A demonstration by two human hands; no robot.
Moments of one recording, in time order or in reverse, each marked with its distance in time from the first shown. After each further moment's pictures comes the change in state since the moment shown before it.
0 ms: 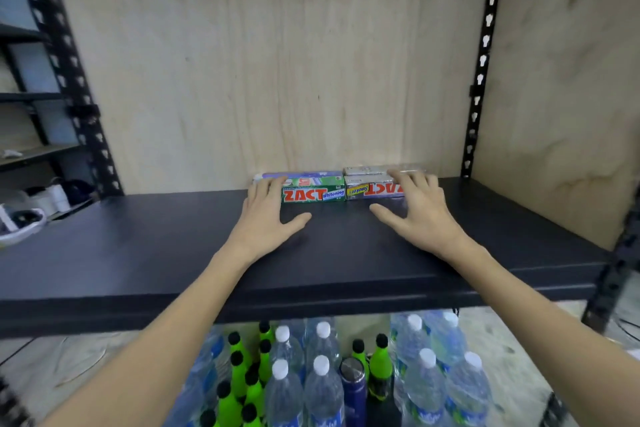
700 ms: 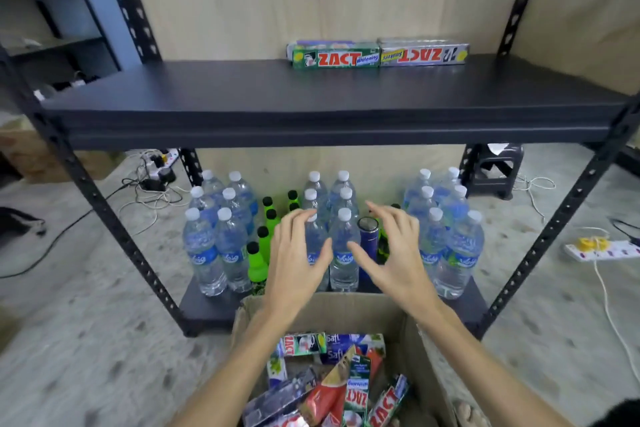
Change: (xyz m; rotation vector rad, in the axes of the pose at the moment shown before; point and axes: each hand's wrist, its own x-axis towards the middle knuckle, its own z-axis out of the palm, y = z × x) left_hand -0.321 0.030 0.070 -0.186 0.111 -0.191; right_hand -0.302 -0.115 0.066 0.388 -0.066 0.026
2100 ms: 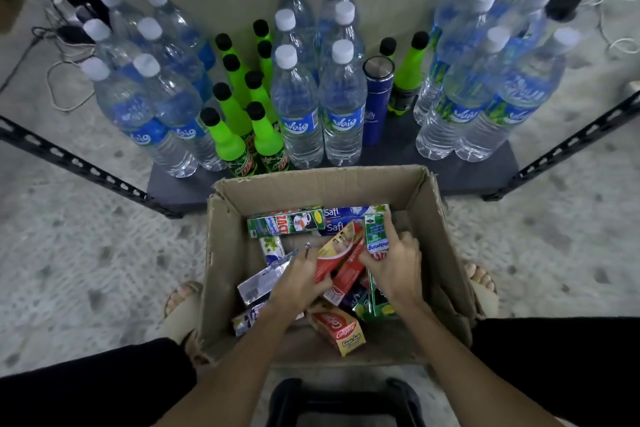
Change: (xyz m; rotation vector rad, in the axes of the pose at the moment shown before) left_hand -0.215 -0.162 0.145 0.076 -0.979 -0.476; right_hand -0.228 0.122 0.141 -0.311 -0.458 0.784
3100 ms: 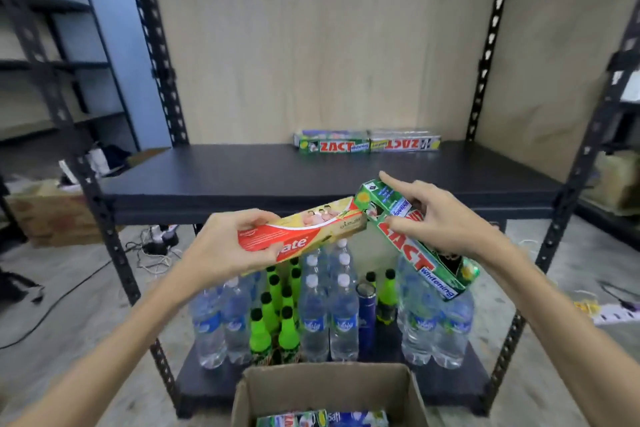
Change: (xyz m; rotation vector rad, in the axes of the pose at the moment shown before) left_hand -0.216 0.199 -0.412 0.006 0.725 0.552; right_hand -0.009 -0.223 -0.462 0.087 0.145 -0.757
